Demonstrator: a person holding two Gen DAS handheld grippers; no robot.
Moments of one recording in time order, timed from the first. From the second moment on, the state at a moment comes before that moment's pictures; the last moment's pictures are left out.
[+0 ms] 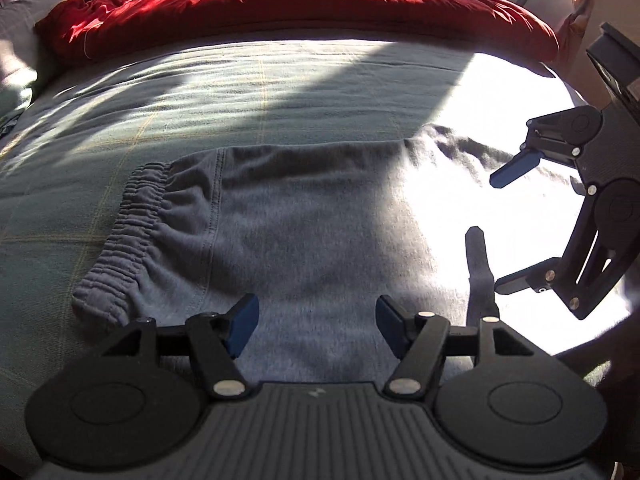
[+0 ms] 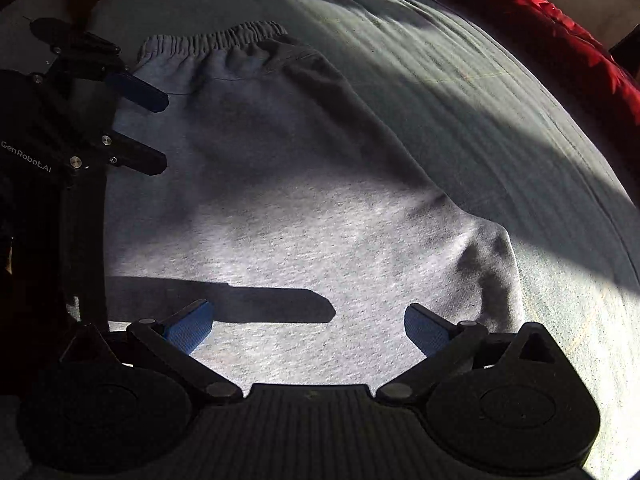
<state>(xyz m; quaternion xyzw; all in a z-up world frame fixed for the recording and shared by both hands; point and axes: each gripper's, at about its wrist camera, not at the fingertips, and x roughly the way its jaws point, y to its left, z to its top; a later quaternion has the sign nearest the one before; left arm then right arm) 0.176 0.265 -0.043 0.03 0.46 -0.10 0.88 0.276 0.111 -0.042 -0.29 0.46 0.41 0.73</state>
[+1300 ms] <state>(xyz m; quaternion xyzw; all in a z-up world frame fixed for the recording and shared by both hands) 0.212 0.092 -0.014 0.03 0.47 -0.10 0.87 0.222 -0.071 -0.008 -0.15 0.46 0.34 0.81</state>
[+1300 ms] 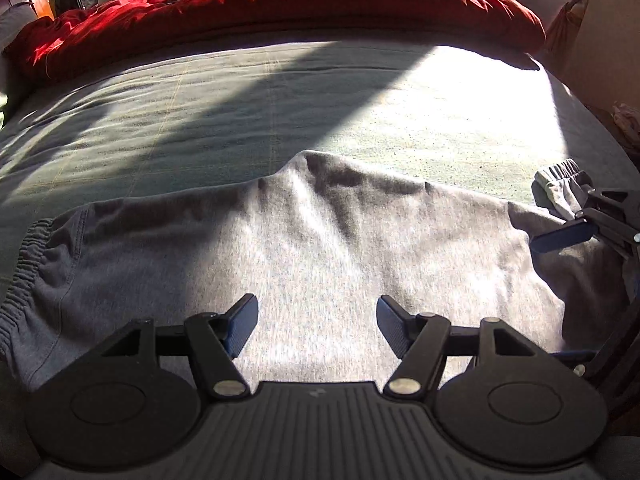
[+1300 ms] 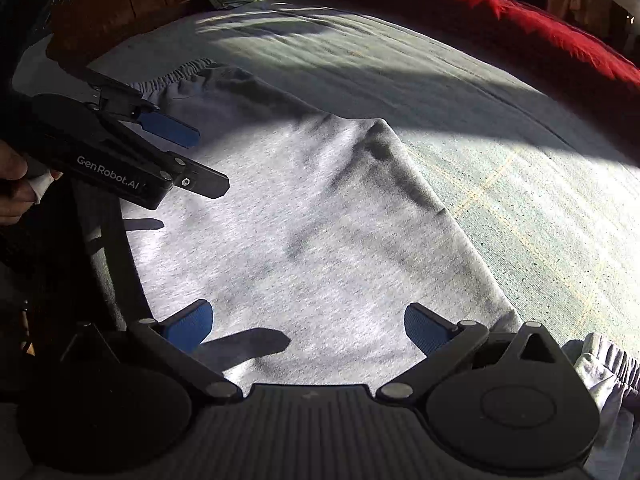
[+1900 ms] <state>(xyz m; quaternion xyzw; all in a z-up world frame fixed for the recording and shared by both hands) 0.316 -0.134 -0.034 -0.04 0.54 -0.29 0.79 0.153 -0.297 0.004 -0.07 0.41 0.13 0.90</state>
